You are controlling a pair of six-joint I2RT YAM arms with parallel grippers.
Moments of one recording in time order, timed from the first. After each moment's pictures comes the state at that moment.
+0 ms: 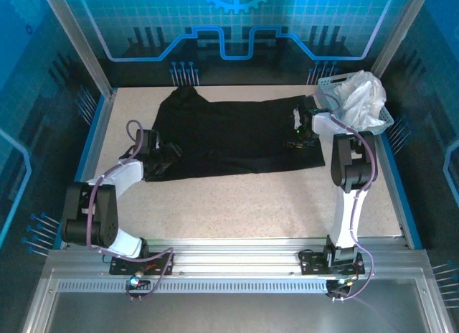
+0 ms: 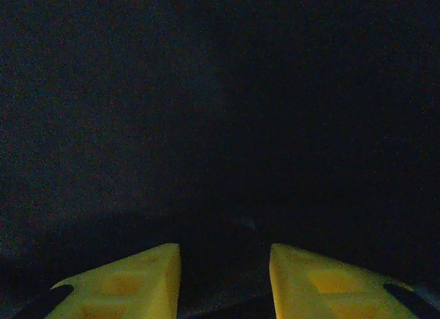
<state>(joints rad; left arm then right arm) -0.02 1.49 0.78 -0.18 0.19 -0.77 0.10 2.11 1.56 -0.72 -0.12 0.17</state>
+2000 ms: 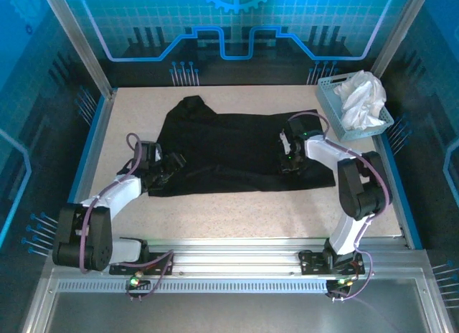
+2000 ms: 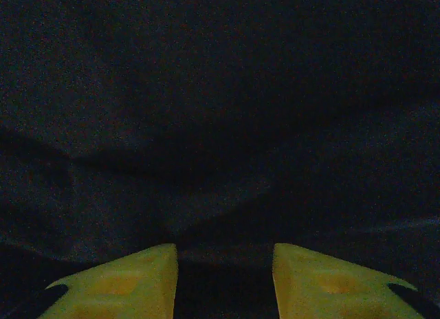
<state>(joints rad) -0.05 1.32 0.61 -0.16 0.28 -0.80 0.29 1.78 1.14 -0.70 0.01 0.11</state>
